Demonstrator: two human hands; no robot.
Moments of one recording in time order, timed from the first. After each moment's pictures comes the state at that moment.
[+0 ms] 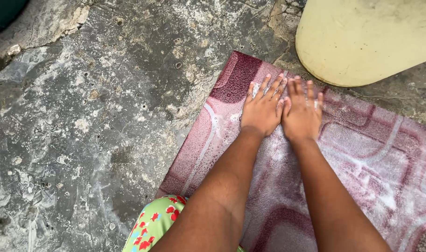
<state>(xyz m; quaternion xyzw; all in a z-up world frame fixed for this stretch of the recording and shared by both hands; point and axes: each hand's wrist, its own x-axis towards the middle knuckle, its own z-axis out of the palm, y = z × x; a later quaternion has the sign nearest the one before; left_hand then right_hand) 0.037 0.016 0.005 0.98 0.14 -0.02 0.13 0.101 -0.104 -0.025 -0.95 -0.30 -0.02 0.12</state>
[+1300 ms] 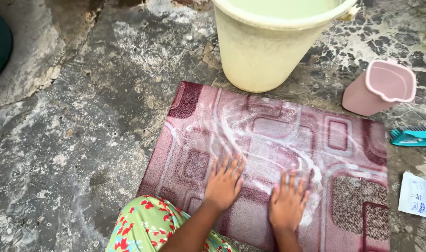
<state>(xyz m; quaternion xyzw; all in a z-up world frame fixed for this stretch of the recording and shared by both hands) -0.149 -0.106 0.020 0.99 -0.02 0.03 0.16 -0.115 -0.331 -0.020 -0.99 -0.04 -0.10 0.06</state>
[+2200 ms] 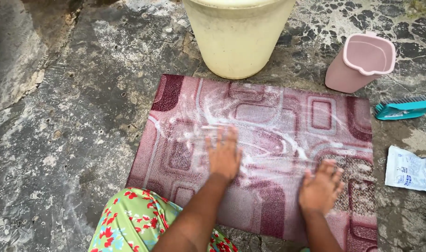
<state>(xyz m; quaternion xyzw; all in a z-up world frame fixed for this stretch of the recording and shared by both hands) -0.078 -0.150 0.029 0.99 0.08 -0.04 0.08 -0.071 -0.446 -0.020 -0.99 0.08 -0.04 0.05</state>
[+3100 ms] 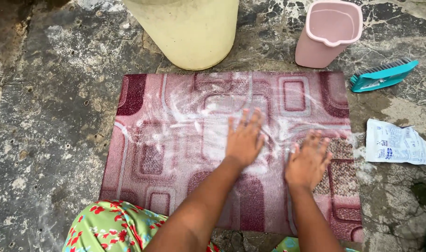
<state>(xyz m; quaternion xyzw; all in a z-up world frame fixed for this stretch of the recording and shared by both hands) -0.011 -0.261 0.028 0.99 -0.07 -0.06 0.11 -0.038 -0.469 -0.035 -0.98 0.09 -0.13 0.11</state>
